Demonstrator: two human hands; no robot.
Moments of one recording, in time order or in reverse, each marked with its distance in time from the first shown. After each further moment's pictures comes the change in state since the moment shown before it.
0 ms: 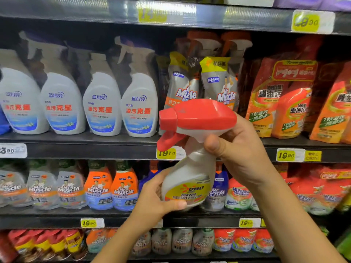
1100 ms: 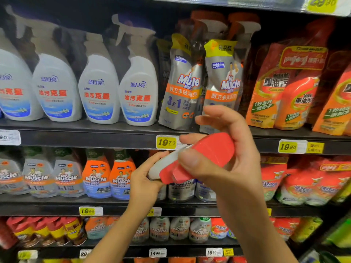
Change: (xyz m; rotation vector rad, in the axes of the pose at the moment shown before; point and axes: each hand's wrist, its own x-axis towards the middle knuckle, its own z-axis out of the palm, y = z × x) left_hand 0.012 -0.027 -0.007 0.131 0.457 0.047; right_hand -0.043 0.001 0.048 -0.022 0.332 0.056
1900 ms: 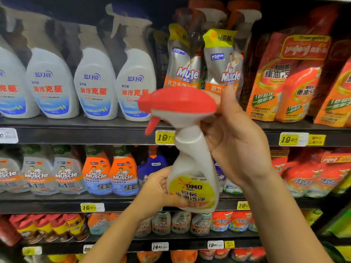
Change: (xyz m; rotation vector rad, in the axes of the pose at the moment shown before) left_hand -0.012 0.000 -0.005 -0.280 -0.679 -0.210; right_hand 0.042 -0.002 -0.008 0.356 -0.227 0.208
